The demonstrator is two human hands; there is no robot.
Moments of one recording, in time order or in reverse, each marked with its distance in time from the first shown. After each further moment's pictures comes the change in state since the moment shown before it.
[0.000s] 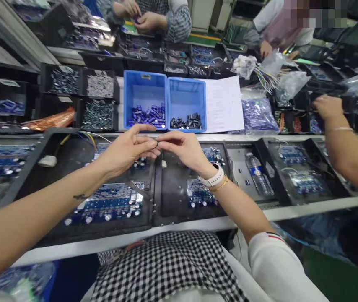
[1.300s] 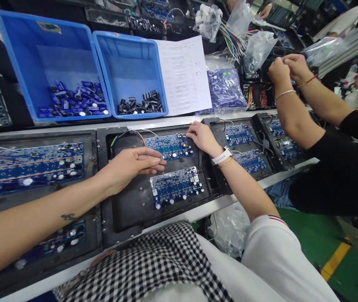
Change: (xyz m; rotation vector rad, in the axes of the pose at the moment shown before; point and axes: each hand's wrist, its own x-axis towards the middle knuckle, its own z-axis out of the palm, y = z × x) left_hand 0.040 -0.050 0.110 -0.048 -0.243 -0.394; right_hand -0.075 0.112 -0.183 -0.878 0.055 0.282
